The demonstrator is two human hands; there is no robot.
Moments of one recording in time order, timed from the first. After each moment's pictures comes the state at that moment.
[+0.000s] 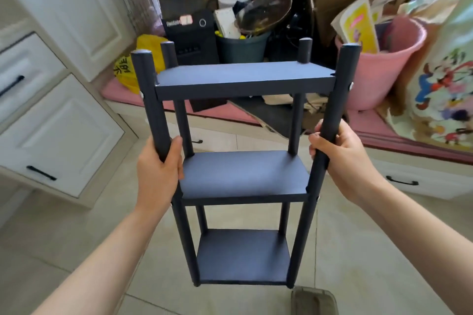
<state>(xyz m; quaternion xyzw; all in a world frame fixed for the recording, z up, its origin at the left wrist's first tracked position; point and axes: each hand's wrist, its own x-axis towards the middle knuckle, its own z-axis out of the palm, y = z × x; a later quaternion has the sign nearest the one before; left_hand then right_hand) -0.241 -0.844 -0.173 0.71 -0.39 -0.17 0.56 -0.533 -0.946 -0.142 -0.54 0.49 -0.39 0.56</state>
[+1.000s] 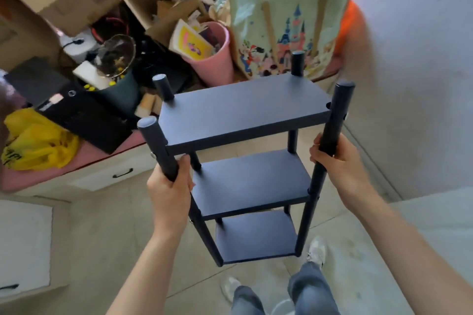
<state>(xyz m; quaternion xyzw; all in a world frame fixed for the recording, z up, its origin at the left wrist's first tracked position) -0.443 -0.765 0.062 0.61 -0.51 -0.36 0.49 -0.731 -0.705 0.094 -0.34 0.70 -0.49 0.39</state>
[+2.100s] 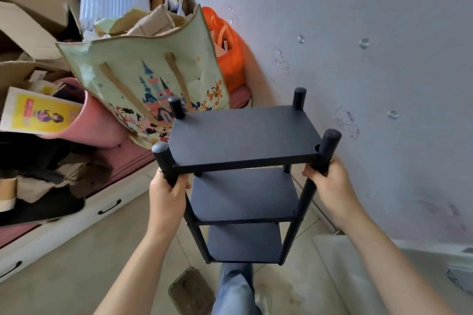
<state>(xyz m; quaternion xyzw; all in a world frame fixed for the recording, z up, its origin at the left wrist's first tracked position) -0.924 -0.920 0.020 0.56 -0.60 -0.45 0.35 -1.184 -0.784 0.047 -0.20 0.77 -0.51 0.34</state>
